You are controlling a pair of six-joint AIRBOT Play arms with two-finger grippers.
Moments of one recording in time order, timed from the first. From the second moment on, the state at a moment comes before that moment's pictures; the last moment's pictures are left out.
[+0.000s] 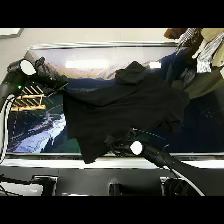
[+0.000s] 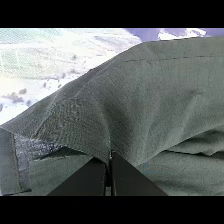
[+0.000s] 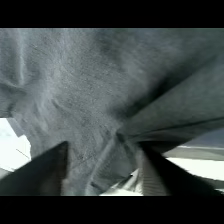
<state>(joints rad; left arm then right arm) -0.09 -1.61 1.66 1.29 -1.26 -1.97 0.85 -1.26 0.58 -0.59 0.35 2.06</state>
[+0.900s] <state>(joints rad) -0.09 -1.61 1.66 1.29 -1.26 -1.96 0.85 -1.24 0.62 -0.65 0.65 2.20</state>
